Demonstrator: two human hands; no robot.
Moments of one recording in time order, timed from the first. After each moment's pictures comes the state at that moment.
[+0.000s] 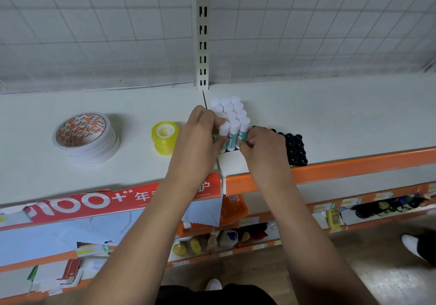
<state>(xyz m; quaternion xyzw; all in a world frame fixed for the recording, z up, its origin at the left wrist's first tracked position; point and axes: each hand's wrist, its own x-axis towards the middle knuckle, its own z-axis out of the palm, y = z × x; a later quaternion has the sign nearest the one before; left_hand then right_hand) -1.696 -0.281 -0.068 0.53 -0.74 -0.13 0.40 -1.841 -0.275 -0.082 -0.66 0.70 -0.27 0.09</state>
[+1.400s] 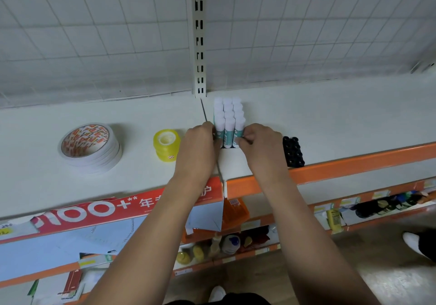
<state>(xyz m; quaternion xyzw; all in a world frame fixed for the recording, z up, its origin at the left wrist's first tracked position) -1.699 -0.300 -0.076 0.61 -0.73 -0.13 0.29 -1.843 -0.287 -0.081 -0.63 0.70 -0.32 0.13</state>
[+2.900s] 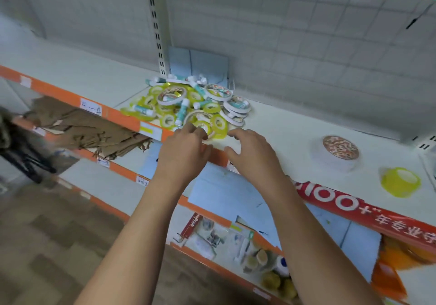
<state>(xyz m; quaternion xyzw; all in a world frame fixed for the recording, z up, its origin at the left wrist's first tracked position) -1.244 -0.076 -0.036 0.81 -0.55 0.06 0.19 -1.382 -0.168 -0.044 -0.88 0.40 -0.21 0.15</state>
